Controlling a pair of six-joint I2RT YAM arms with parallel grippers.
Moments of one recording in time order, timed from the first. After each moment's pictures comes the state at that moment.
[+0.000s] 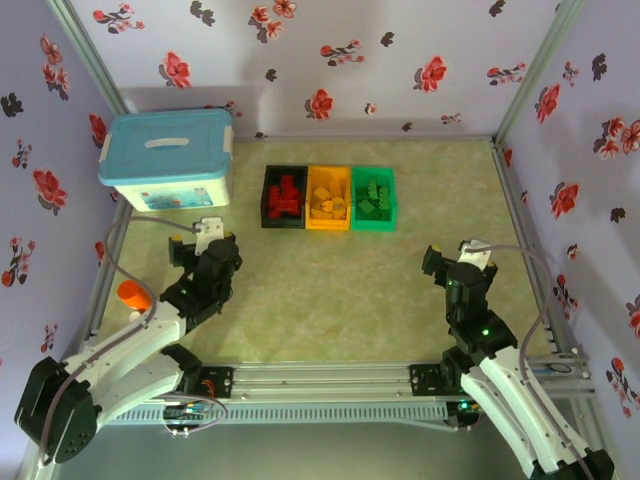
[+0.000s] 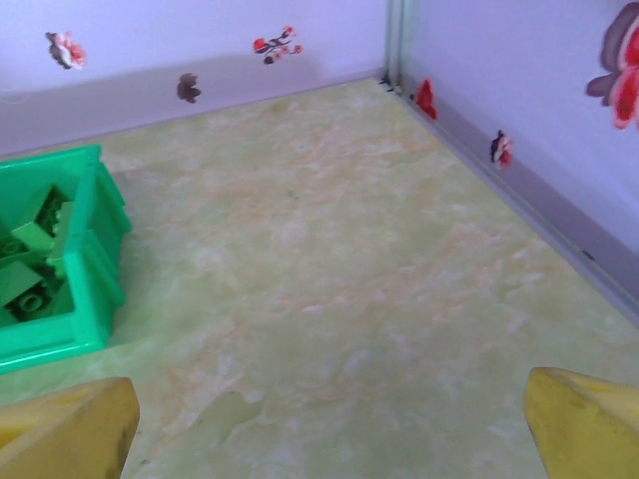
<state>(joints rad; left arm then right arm) -0.66 0.89 0.41 -0.04 -1.07 -0.07 0.37 0.42 0.32 -0.31 0.60 0.31</state>
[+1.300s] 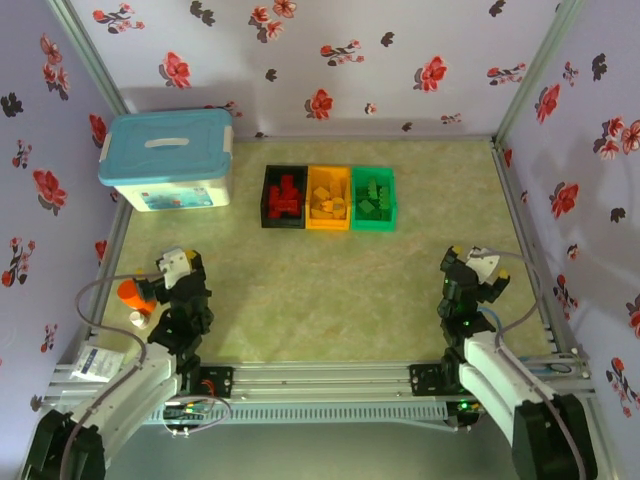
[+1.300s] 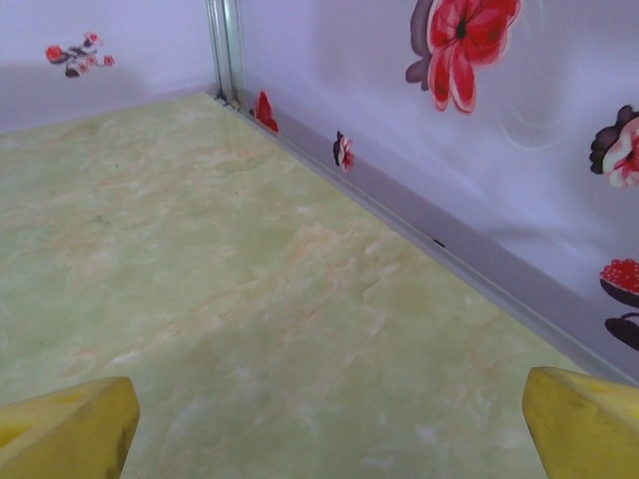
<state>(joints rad) -0.46 0.62 0.07 0.31 -1.08 0.01 0.20 0.77 0.07 0.33 0.77 0.24</state>
